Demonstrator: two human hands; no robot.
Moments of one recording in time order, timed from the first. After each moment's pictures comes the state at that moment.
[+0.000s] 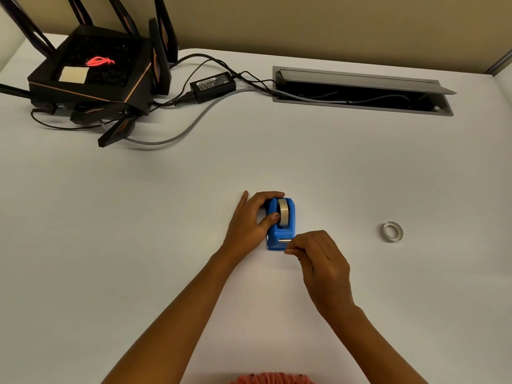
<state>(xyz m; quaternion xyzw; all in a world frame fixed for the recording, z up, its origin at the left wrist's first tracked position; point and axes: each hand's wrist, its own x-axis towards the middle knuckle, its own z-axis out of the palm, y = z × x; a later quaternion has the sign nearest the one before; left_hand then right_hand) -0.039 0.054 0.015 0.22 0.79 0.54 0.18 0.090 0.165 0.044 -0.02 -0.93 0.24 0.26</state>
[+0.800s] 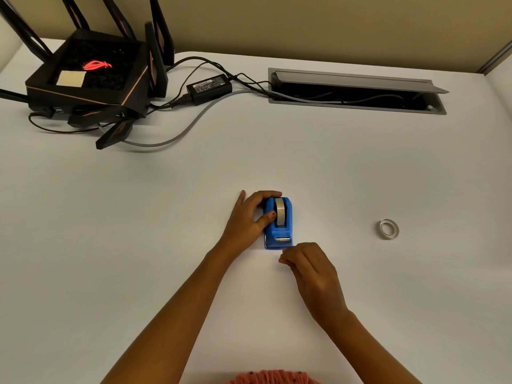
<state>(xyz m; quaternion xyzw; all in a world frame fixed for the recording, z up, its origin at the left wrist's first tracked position) -0.044 0.053 0.022 0.23 0.79 0.52 0.23 0.108 0.165 0.009 0.03 -0.95 0.20 0.25</state>
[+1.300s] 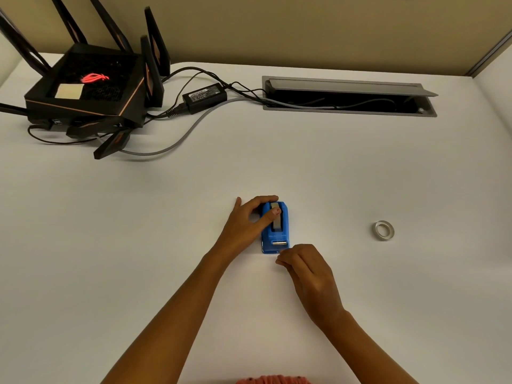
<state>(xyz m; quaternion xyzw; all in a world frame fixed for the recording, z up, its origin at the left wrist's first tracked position) -0.044 0.057 0.034 0.18 0.78 0.54 0.26 0.105 0.165 0.008 0.02 -0.95 0.19 0.25</state>
